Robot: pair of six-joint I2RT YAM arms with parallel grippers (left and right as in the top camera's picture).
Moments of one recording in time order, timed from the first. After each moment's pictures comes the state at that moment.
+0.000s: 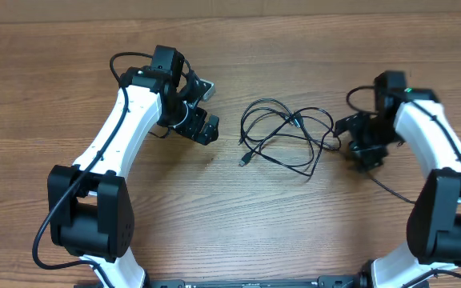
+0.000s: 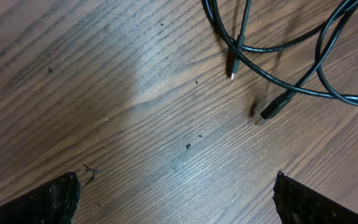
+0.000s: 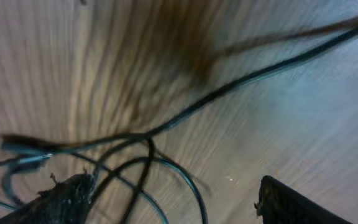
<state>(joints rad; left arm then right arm) -0.22 1.88 1.51 -1.03 0.33 0.24 -0.07 1.79 1.23 -1.02 -0.25 1.12</state>
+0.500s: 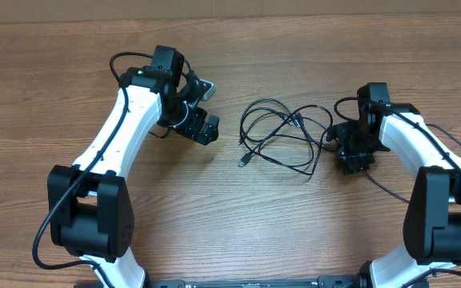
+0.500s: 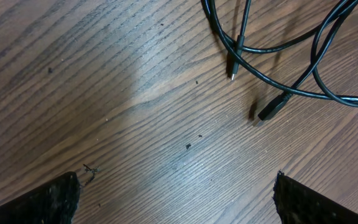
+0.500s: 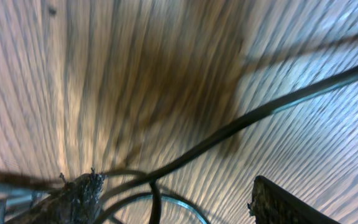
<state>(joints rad) -0.22 1.88 1.51 -1.03 0.33 0.24 -0.02 1.79 1.10 -0.82 -0.18 1.28</state>
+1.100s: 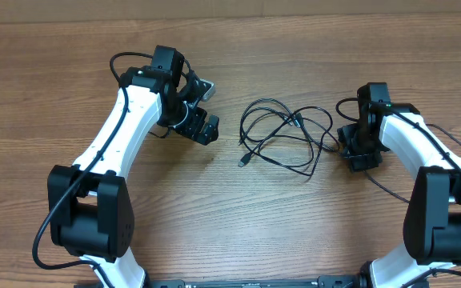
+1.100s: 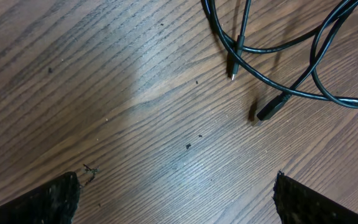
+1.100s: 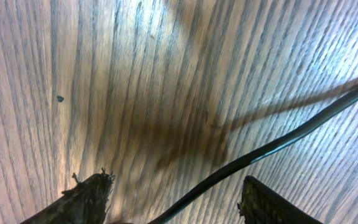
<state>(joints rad) -0.22 1.88 1.51 -1.03 0.33 0.24 -0.02 1.79 1.10 -0.81 0.00 1.33</state>
